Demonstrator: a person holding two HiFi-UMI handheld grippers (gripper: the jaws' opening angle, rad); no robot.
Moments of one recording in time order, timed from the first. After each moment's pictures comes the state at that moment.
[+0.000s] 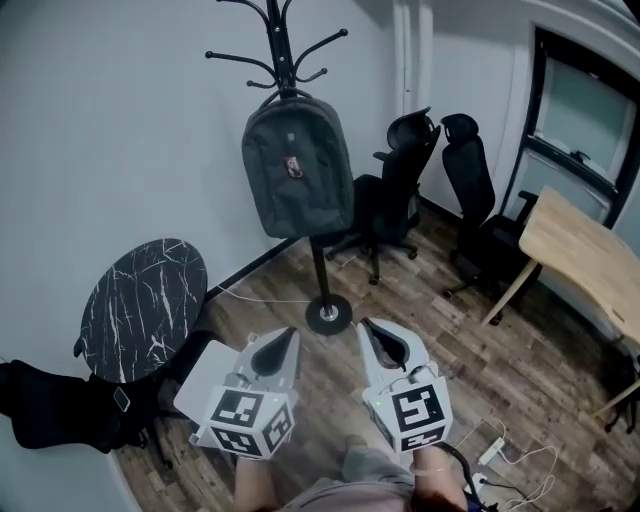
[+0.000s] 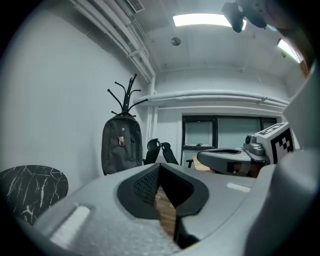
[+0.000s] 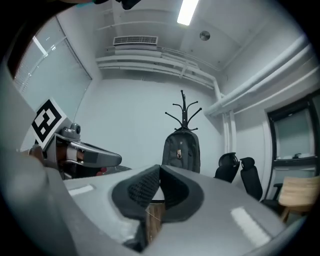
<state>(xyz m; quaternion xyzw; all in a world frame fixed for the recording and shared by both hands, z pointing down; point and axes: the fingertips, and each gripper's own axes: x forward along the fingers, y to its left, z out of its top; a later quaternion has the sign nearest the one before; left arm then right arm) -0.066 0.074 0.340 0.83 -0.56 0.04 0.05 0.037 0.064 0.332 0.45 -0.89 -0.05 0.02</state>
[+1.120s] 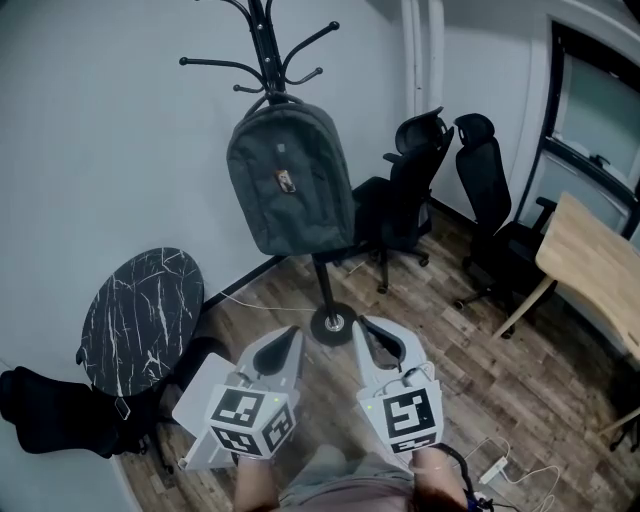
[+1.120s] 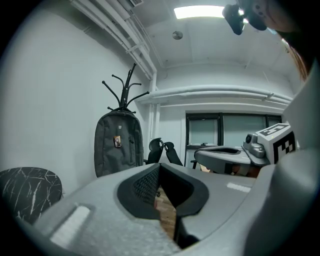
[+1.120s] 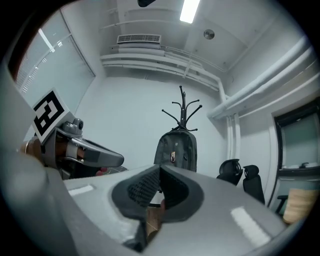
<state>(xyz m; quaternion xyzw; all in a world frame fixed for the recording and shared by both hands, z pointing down) -0.036 -0.031 0.343 0.82 -0.57 0.05 0.05 0.054 -0.042 0.331 0.43 -0.90 -0.09 0.03</state>
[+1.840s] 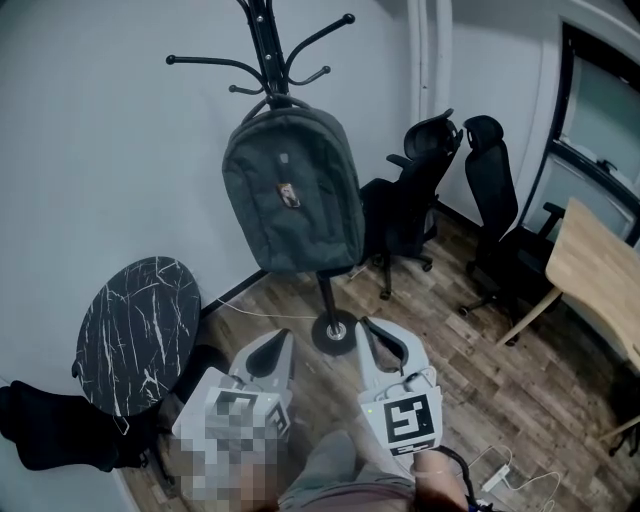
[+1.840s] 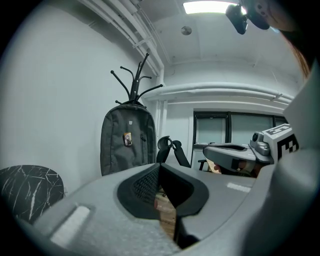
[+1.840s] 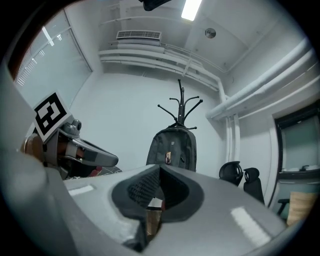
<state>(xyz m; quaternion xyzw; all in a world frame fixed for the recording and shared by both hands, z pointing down) -0.088 -0.114 0.354 0.81 -0.59 0.05 0.07 0.025 -0.124 0.332 0.45 -0.89 -0.10 0.03</state>
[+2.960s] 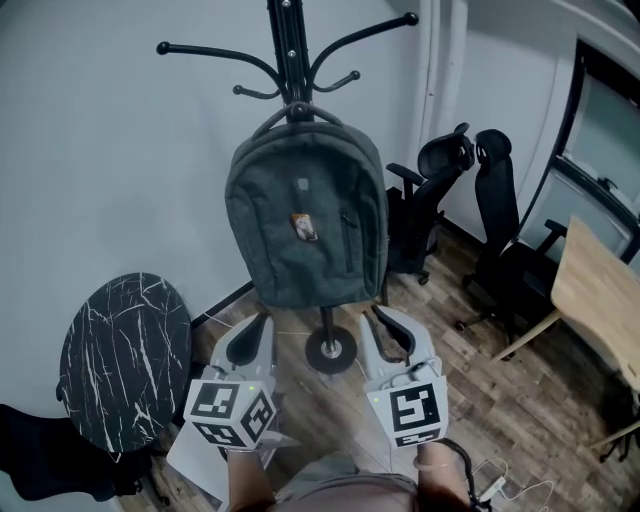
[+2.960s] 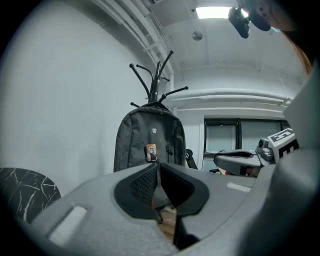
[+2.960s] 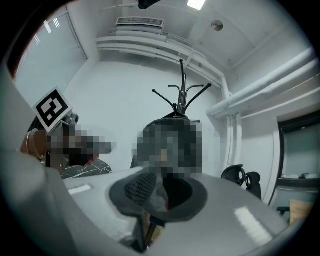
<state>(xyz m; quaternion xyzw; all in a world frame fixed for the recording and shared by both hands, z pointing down) -0.190 -0.248 0.334 0.79 -0.61 0.01 0.05 -0.040 -0.257 0.328 0.47 -0.87 -0.11 0.06</state>
